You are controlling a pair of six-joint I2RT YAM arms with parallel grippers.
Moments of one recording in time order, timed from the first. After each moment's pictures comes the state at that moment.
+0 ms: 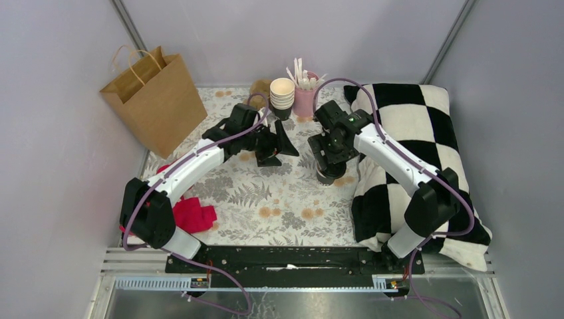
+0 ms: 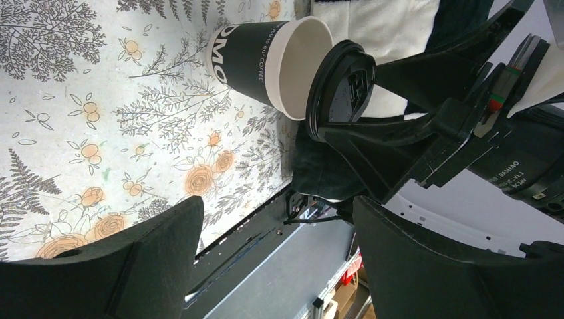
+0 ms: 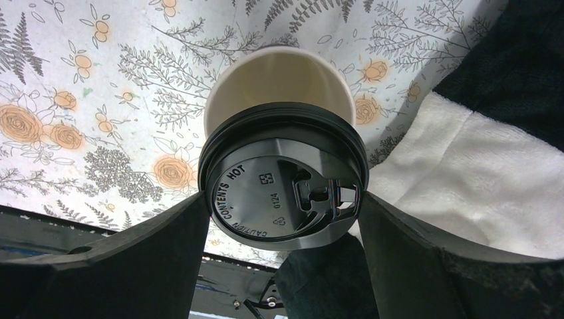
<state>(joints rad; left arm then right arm) -0.52 1.50 1.21 -0.48 0.56 -0.85 0.60 1.63 1.49 -1.11 0.11 0.20</state>
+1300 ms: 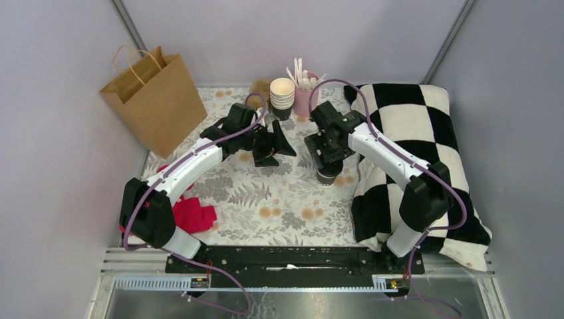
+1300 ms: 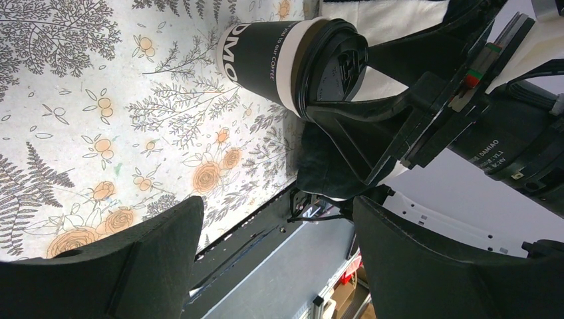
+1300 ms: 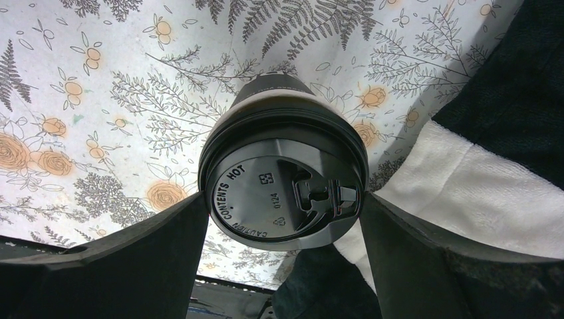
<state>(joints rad) -0.50 1.50 1.21 -0.51 0.57 -0.83 0.61 1.69 1.48 -1.04 0.14 0.19</state>
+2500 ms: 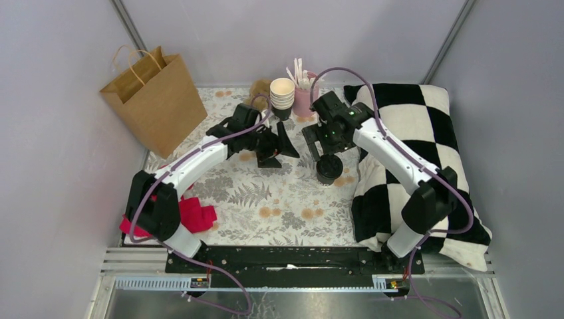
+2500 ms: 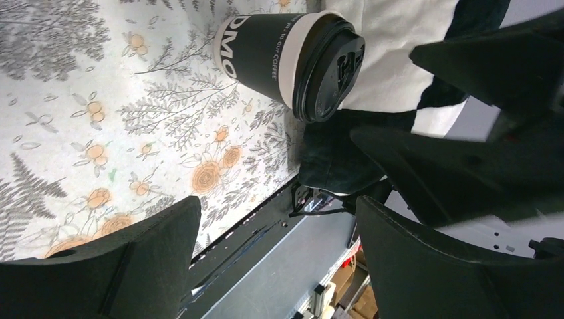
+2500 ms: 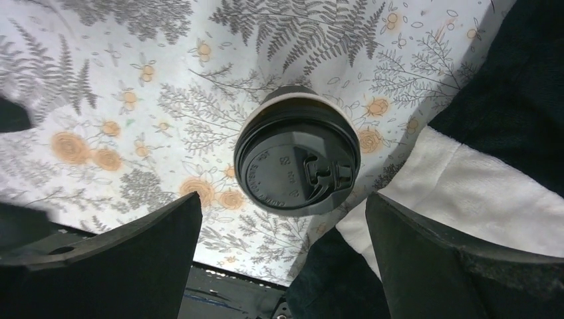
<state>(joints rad) -0.50 1.54 1.21 -0.49 0.61 -0.82 0.61 1.68 1.59 -1.10 0.11 0.21</state>
